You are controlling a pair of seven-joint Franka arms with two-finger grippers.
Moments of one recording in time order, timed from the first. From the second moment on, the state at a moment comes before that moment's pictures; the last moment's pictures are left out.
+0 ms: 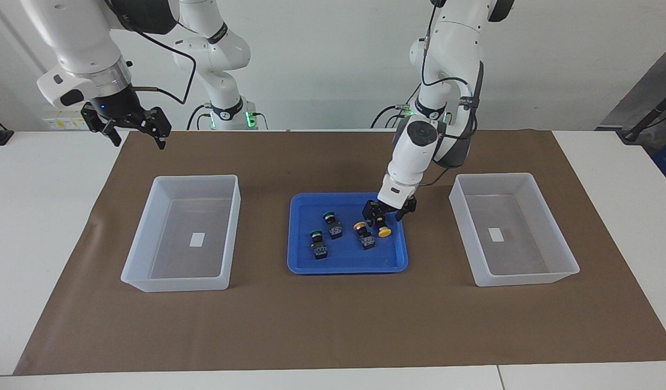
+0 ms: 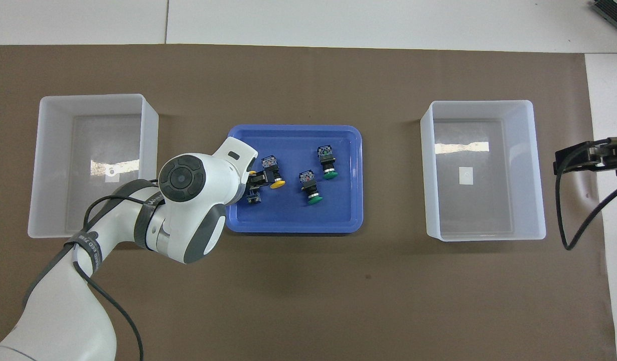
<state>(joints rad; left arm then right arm) -0.30 0.27 -0.21 -2.09 -0.04 2.51 -0.65 0.08 -0.01 -0.10 -1.58 -0.08 1.53 0.03</state>
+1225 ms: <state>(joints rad) -0.25 0.26 -0.19 -1.91 -0.04 2.28 -0.71 0.08 -0.01 -0.10 -1.58 -0.08 1.53 0.03</state>
